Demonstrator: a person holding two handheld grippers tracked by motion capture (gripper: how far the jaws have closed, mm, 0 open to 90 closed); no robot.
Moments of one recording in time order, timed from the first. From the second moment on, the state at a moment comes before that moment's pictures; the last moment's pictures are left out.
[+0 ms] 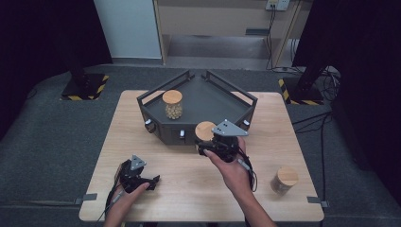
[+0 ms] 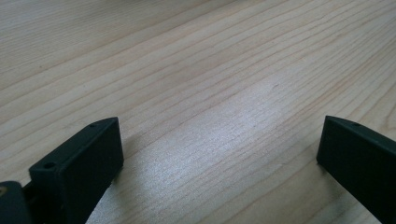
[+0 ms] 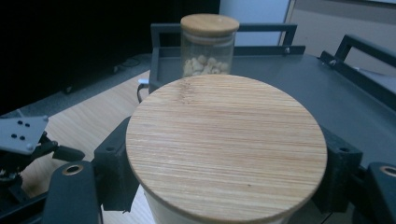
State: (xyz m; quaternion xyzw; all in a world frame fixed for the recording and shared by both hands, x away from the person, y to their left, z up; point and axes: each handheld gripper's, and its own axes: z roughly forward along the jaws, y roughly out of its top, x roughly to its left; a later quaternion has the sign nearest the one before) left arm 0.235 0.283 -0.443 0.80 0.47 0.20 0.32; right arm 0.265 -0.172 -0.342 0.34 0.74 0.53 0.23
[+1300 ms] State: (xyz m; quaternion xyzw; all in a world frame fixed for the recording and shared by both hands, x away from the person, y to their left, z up) left arm 0.235 0.282 -0.443 0.80 0.47 0.20 0.32; right arm 0.294 -0.160 -0.319 0.35 0.73 0.53 0.24
